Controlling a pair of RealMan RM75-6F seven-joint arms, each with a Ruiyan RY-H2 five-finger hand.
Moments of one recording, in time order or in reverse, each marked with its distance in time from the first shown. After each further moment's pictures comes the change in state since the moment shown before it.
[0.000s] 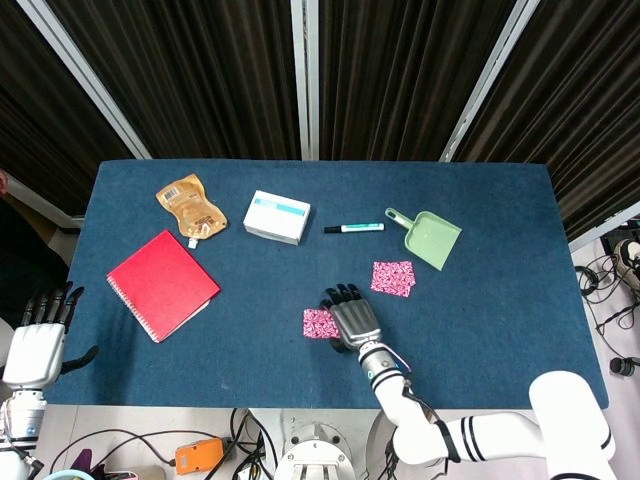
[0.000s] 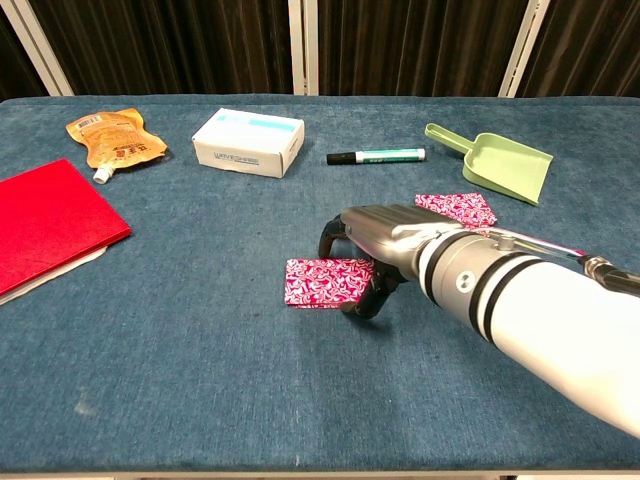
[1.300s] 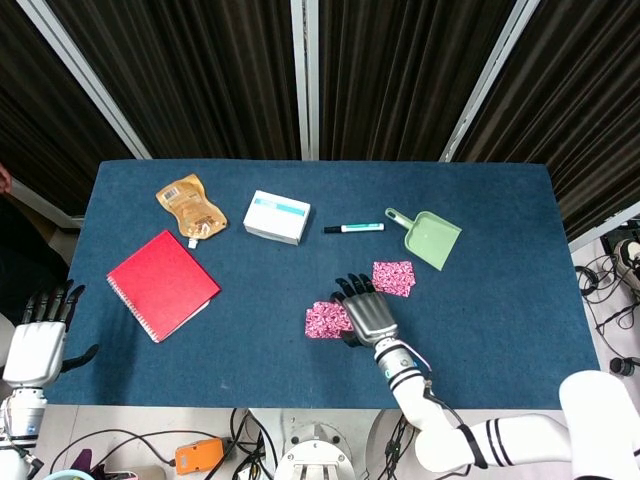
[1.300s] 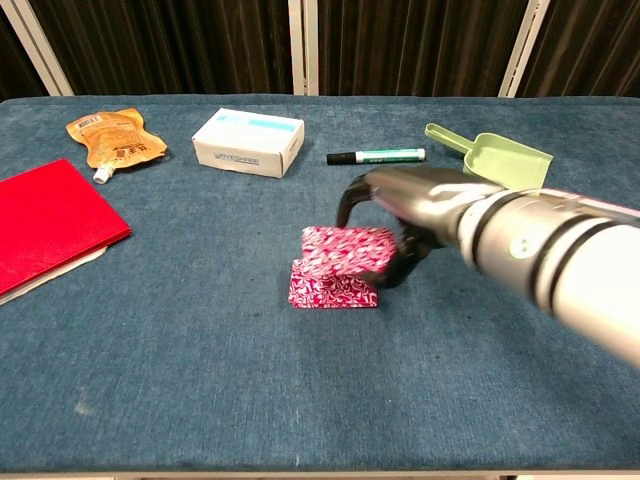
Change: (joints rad) left arm -0.008 0.005 -0.002 -0.004 0.009 -0.001 0.009; right arm -0.045 0.157 -0.028 -0.156 -0.100 0.054 0.054
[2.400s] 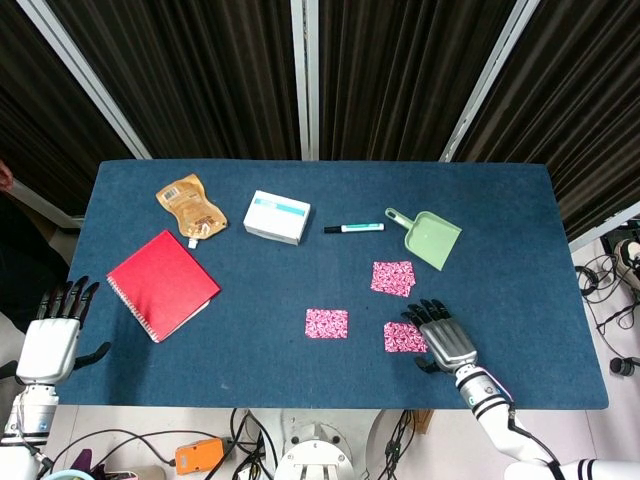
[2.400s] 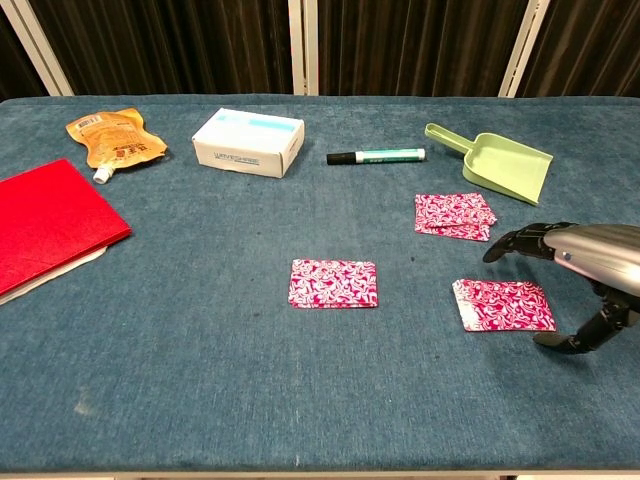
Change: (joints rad) left arm -0.017 0.012 0.002 -0.081 0.013 0.002 0.079; right arm -0.271 0.297 -0.244 0.054 -0.387 -0.090 0.331
